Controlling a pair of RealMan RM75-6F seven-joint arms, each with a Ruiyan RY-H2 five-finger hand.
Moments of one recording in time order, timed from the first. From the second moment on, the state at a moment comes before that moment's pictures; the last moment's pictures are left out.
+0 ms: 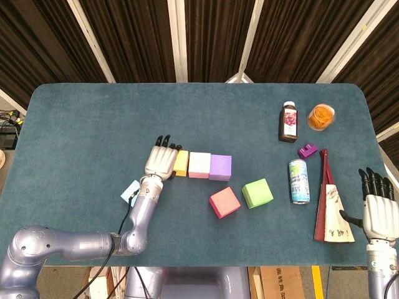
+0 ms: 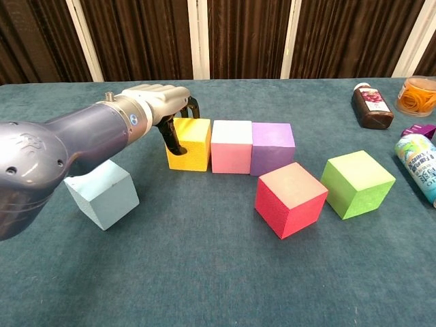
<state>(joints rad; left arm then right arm) -1.09 -1.82 -0.29 -1.36 0.51 1.14 0.87 0.11 -1.26 0.17 -1.53 -1.27 1.44 -0.11</state>
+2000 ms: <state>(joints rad) -1.06 -1.68 -0.34 -1.65 0.52 1.21 0.95 0.10 -1.24 0.17 -1.55 -1.26 1.43 -0.11</state>
